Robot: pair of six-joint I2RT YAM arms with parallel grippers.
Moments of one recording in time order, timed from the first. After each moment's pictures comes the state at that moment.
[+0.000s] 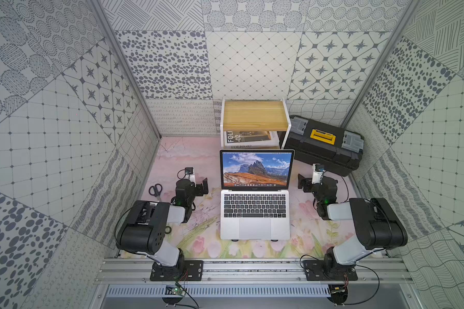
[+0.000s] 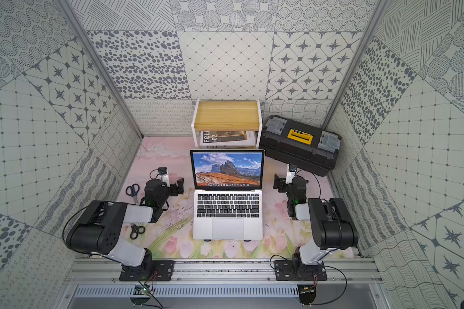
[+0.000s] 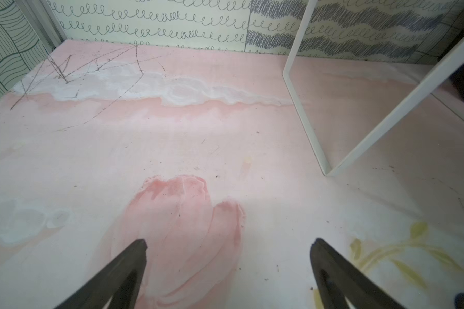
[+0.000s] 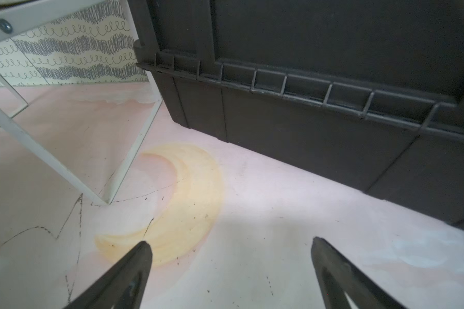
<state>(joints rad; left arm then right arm) -0.05 1.57 0.39 0.78 0.00 -0.06 0.02 1.58 0.39 0.86 -0.04 0.04</state>
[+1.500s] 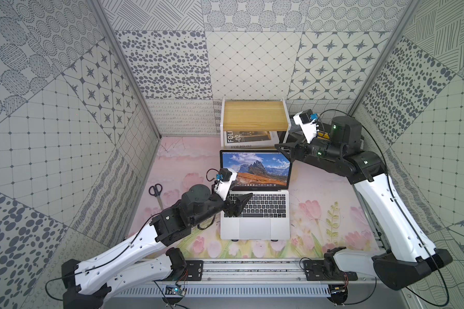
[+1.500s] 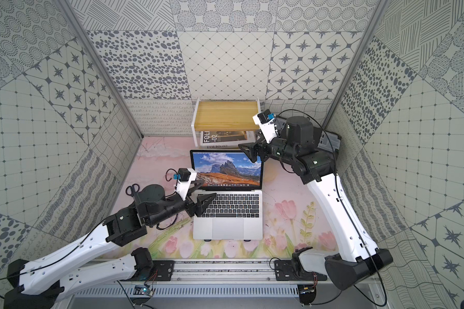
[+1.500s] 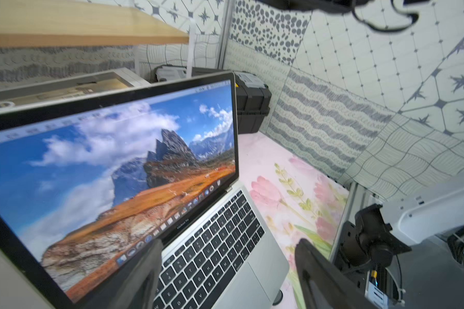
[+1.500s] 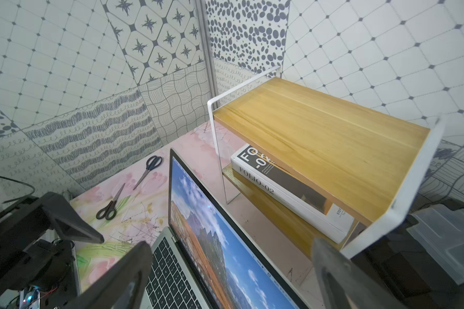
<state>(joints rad) -0.95 0.85 0.85 -0.25 -0.08 -0.19 0.39 1.34 1.70 -0.73 -0.50 -0.14</state>
